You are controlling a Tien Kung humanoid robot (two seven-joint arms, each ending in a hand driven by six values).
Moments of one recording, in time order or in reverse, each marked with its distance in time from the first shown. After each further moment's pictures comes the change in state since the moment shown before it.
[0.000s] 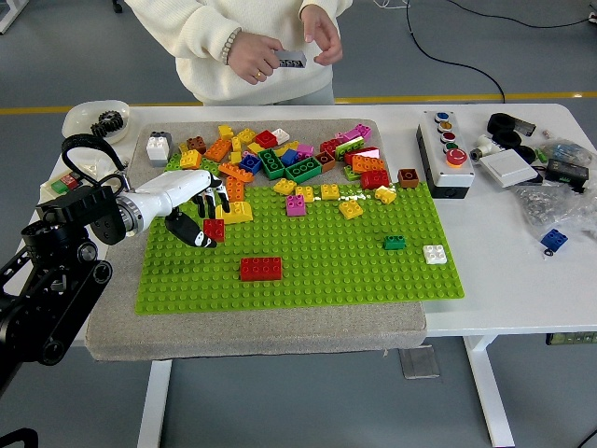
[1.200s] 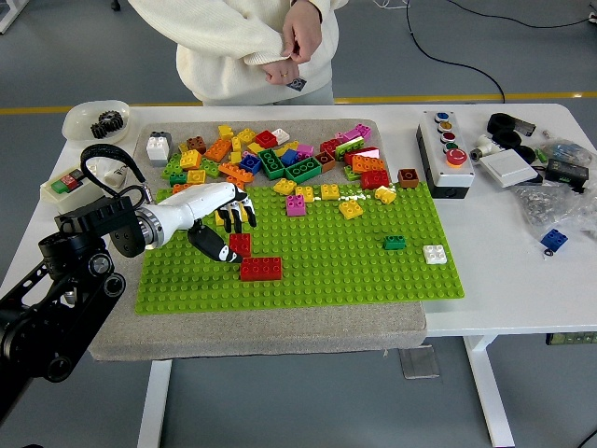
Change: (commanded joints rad) left arm 0.034 -0.037 0.040 -0.076 -0.115 -0.028 0.063; right arm 0.003 -0.008 0.004 0.000 0.012 -0.003 -0.001
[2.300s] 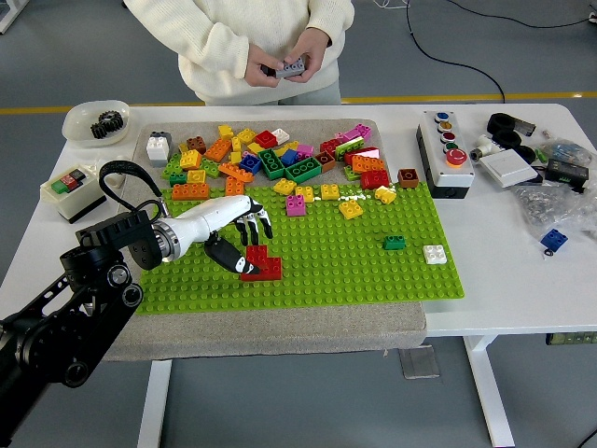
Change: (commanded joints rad) left arm 0.002 -0.031 0.050 0.081 -0.036 0.067 -0.038; right arm 0.003 0.001 -0.009 0.000 -0.002 0.002 0.002
